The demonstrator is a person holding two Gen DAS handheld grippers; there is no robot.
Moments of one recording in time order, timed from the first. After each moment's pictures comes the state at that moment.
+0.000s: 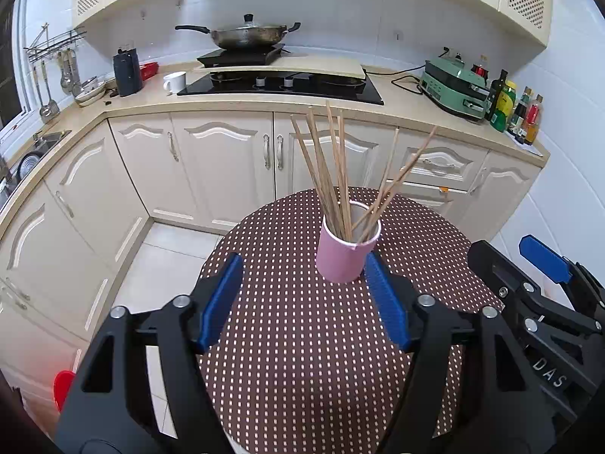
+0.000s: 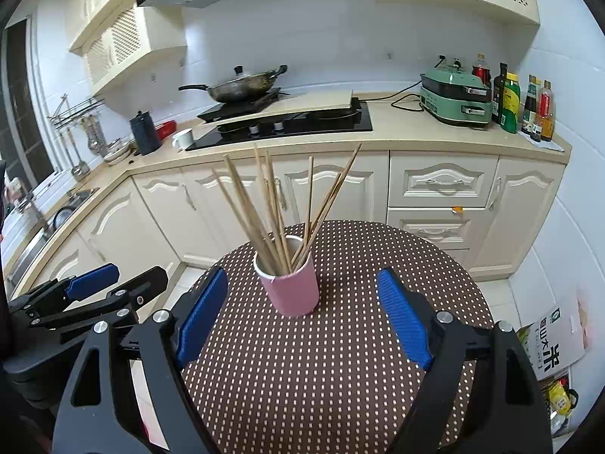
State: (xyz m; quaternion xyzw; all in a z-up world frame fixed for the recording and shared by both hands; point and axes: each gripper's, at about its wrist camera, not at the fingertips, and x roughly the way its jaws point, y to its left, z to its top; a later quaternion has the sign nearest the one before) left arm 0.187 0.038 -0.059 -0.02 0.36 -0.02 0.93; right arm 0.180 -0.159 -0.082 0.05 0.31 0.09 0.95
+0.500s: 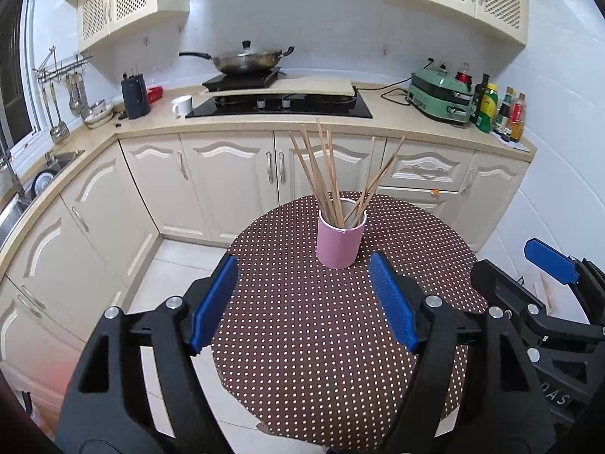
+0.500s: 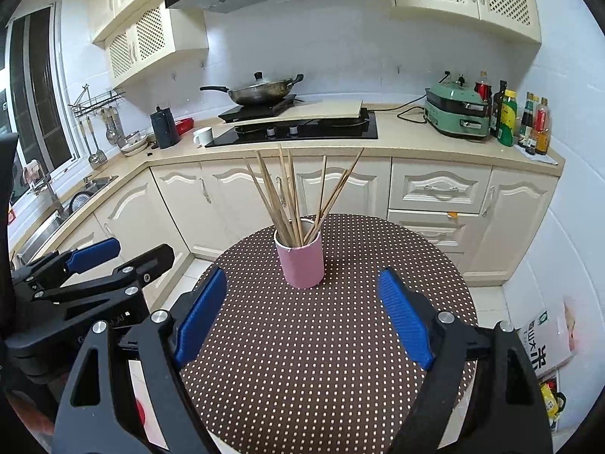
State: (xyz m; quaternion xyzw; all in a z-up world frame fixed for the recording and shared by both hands) left arm 0.109 0.040 -0.027 0.00 0.33 -0.02 0.95; right arm 0.098 -0.152 -0.057 0.03 0.29 0.09 0.95
